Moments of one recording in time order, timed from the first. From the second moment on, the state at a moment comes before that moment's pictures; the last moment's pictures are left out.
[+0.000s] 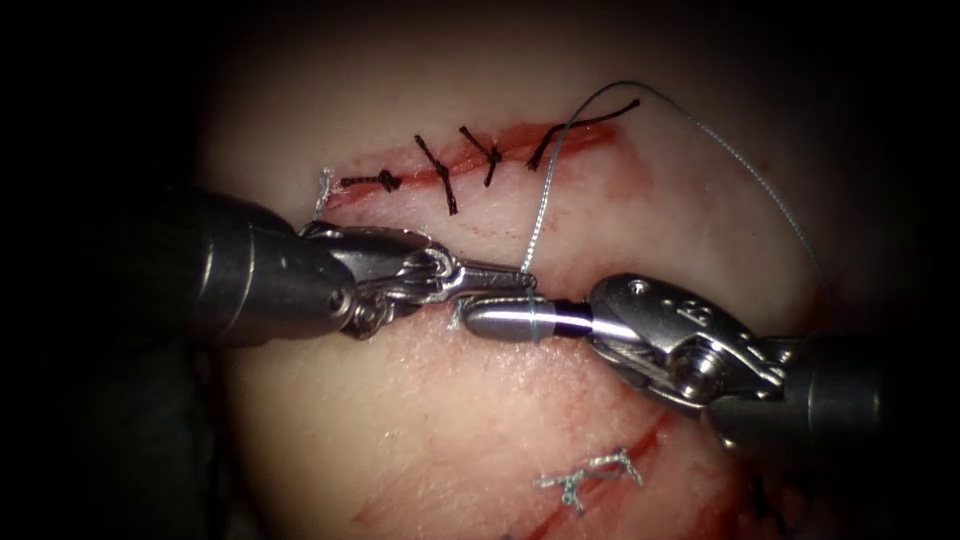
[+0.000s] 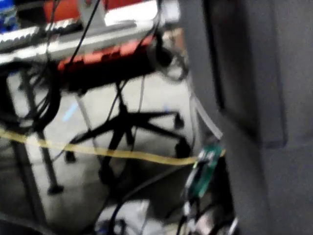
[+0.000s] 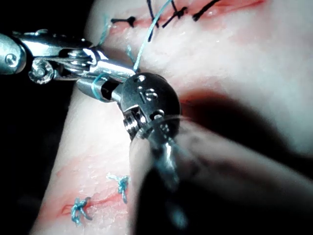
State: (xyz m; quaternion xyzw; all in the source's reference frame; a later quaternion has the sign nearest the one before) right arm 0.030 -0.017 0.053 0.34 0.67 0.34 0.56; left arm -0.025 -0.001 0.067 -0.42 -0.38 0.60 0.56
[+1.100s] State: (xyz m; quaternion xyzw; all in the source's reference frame) right arm 0.029 -0.019 0.055 0.09 0.46 0.49 0.74; left arm -0.025 -0.004 0.063 -0.38 -0.30 0.65 0.59
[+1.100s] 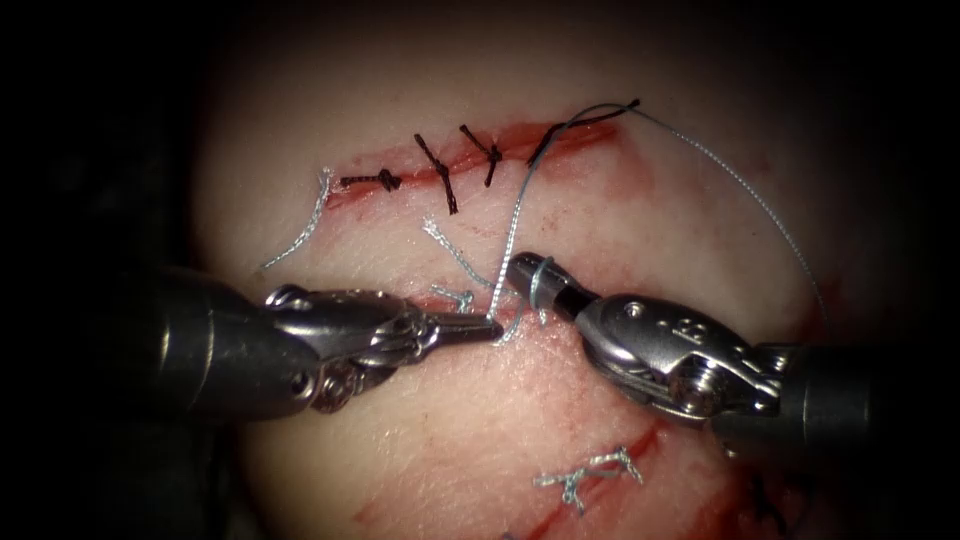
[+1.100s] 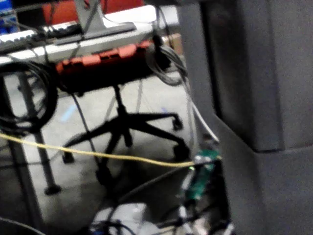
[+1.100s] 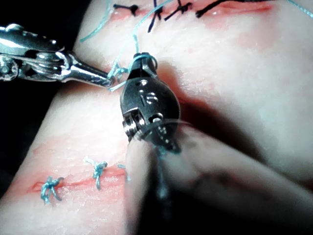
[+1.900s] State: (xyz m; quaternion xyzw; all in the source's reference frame) right arm 0.030 -0.018 0.057 0.13 0.38 0.45 0.80; left arm -0.025 -0.005 0.064 -0.36 -0.31 0.65 0.59
